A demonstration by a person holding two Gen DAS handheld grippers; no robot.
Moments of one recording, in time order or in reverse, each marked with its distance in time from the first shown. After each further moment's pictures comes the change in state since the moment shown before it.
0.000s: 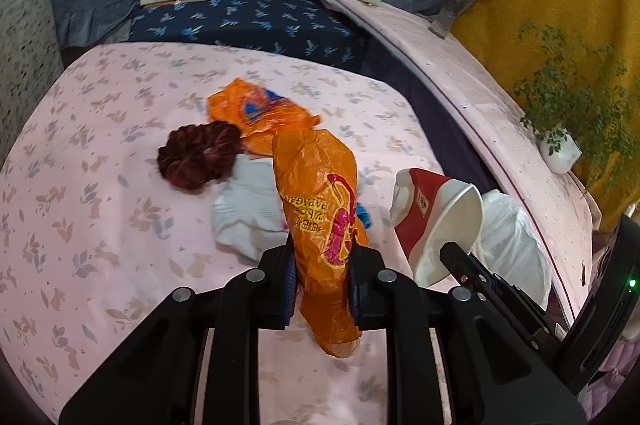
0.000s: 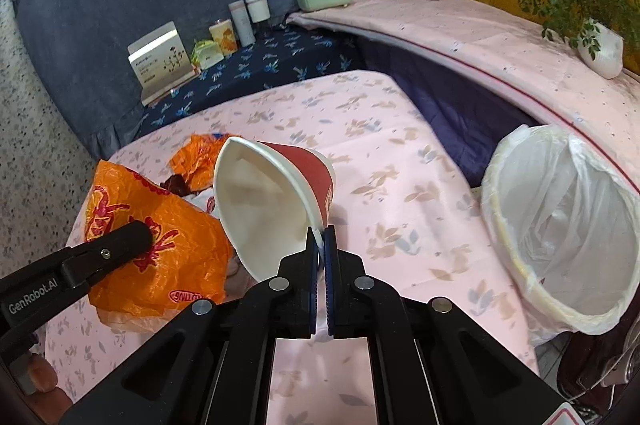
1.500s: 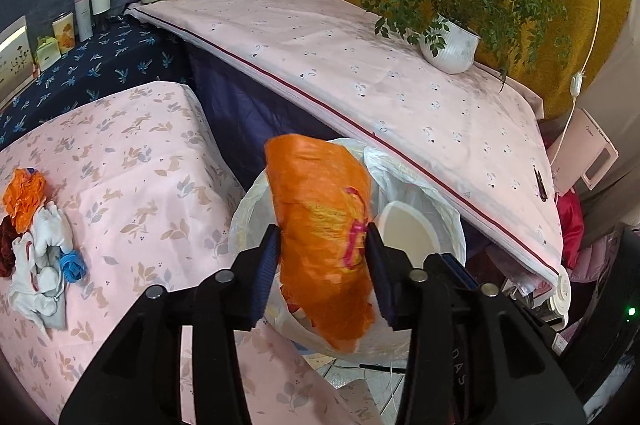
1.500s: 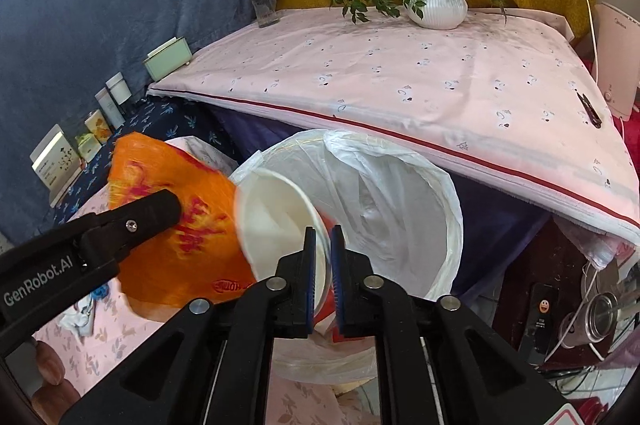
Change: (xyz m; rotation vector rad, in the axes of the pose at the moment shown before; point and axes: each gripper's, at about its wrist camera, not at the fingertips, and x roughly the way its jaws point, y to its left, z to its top) left arm 0.074 -0.262 -0.040 0.407 0.088 -0.198; right arm -0.061 -0.228 -0.007 0.312 -0.096 -0.257
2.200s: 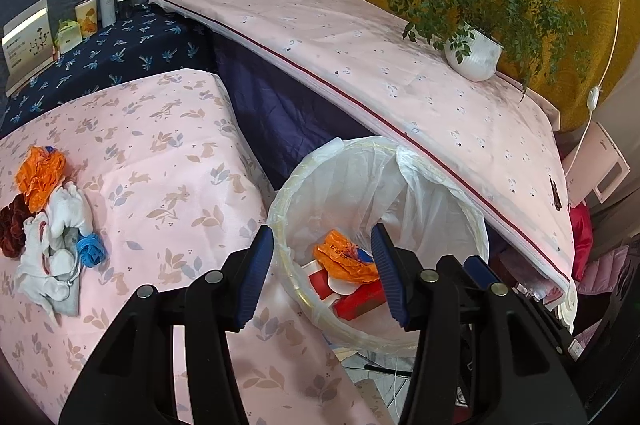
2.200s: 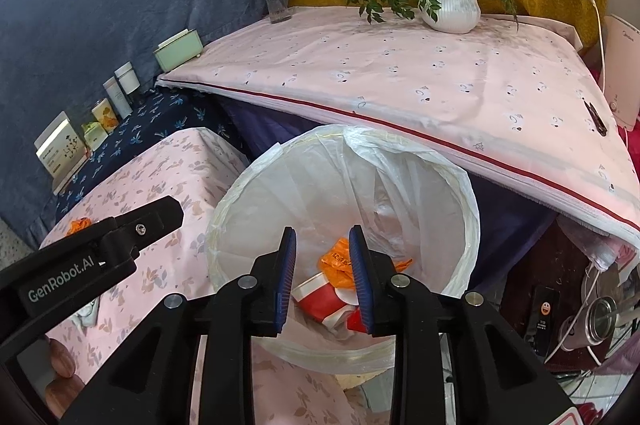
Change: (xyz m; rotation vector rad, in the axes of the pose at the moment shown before) left arm -0.007 0.028 -0.008 -0.061 -0.007 0.046; right arm -0.005 0.019 -0.006 -0.036 0.005 0.012
